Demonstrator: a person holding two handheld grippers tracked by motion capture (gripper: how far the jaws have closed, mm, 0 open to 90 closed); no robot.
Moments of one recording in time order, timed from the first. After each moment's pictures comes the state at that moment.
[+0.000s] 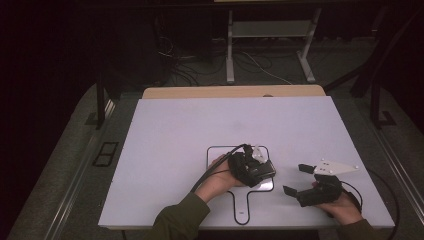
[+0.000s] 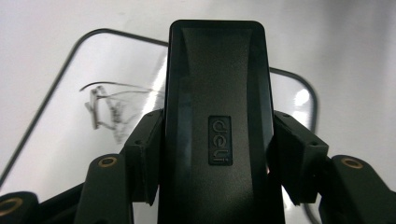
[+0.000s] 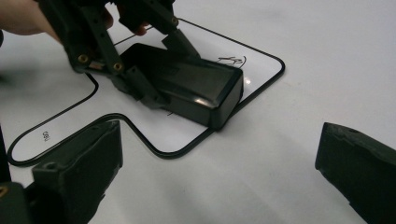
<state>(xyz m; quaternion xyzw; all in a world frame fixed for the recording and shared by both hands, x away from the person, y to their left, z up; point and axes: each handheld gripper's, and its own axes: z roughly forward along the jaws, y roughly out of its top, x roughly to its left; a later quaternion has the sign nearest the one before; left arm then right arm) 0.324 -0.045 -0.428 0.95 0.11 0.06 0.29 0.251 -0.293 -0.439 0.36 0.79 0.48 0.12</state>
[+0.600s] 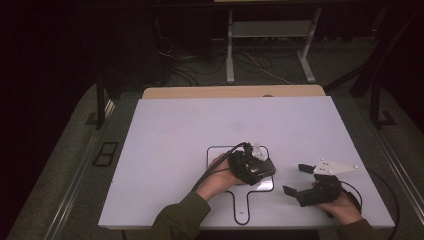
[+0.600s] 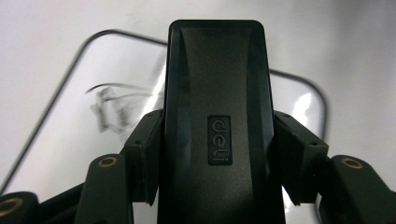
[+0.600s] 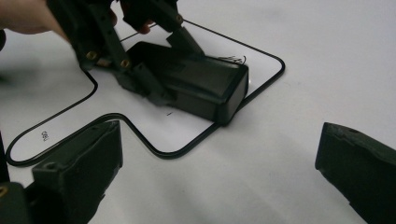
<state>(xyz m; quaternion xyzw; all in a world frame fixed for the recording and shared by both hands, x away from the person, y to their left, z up) 0.327 -0.049 -0.429 0.95 0.11 0.06 0.29 0.251 -0.293 -0.439 0.36 0.79 0.48 0.12</state>
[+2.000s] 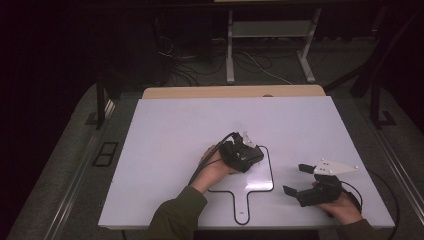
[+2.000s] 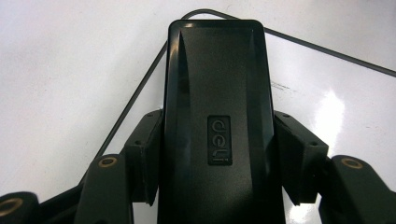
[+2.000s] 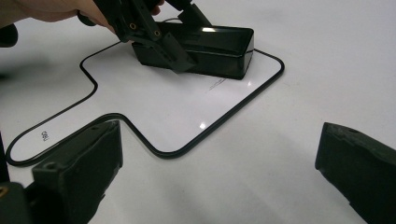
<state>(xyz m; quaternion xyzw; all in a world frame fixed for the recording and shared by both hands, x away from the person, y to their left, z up) 0.364 -0.022 -0.428 0.94 0.18 0.10 0.28 0.251 -0.293 -0.439 0.36 0.79 0.48 0.12</state>
